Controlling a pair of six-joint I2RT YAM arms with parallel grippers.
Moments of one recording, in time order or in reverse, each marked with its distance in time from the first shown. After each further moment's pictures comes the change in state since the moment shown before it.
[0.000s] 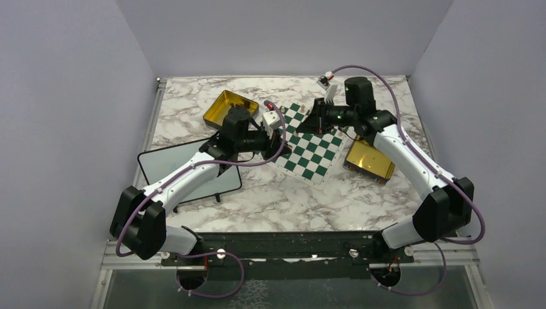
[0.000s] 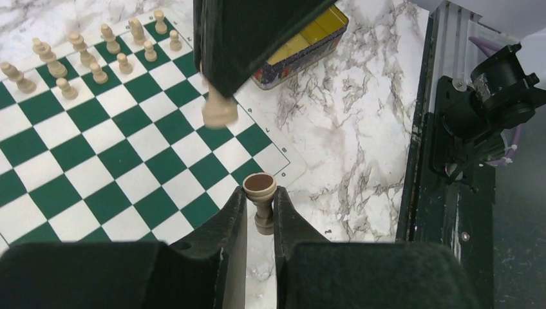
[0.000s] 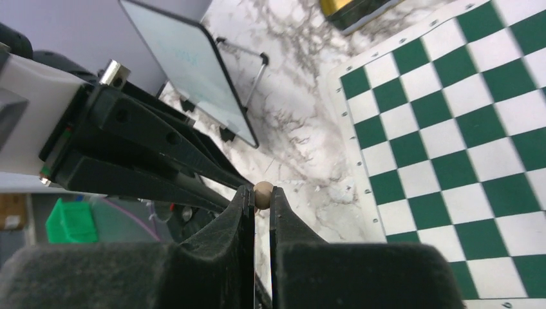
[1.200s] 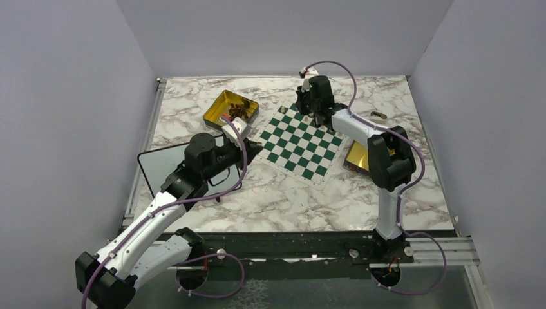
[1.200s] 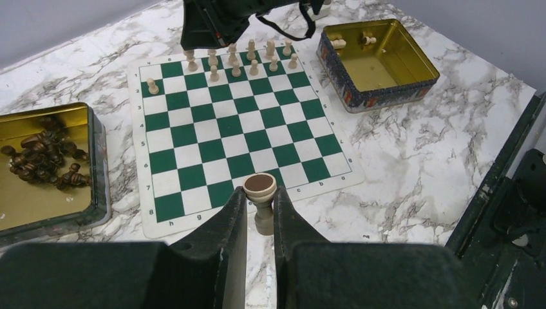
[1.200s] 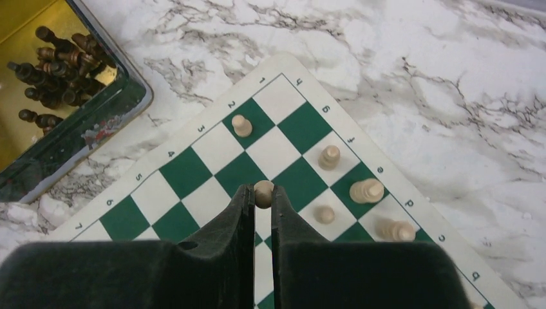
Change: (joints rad) left arm -0.005 -0.490 -0.196 -0.131 -0.439 -0.078; right arm 0.040 0.536 0.200 0.408 0.744 -0.233
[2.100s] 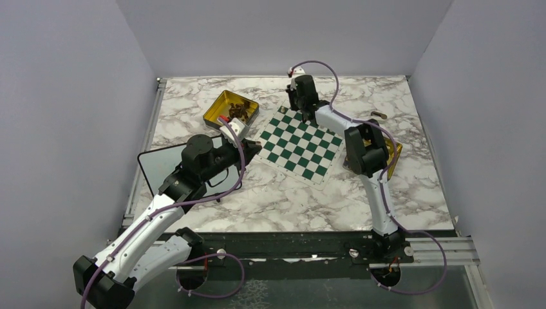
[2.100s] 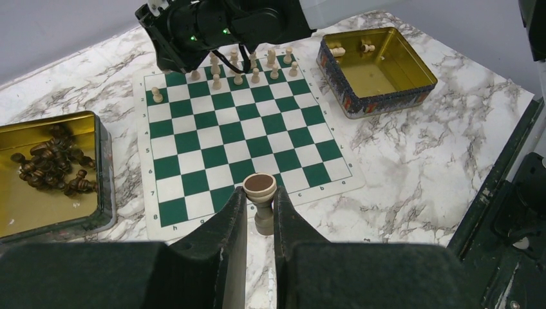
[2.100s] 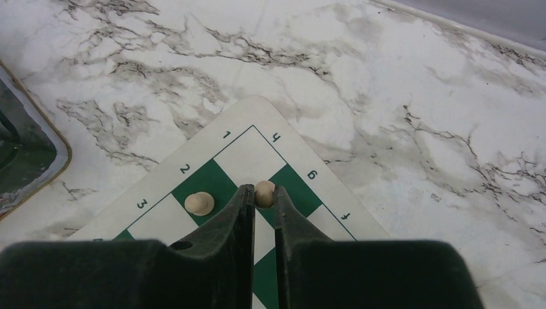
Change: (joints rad) left arm 0.000 -0.032 -0.006 0.007 -0.002 0.009; right arm 0.022 0.346 0.340 0.027 0.119 -0.090
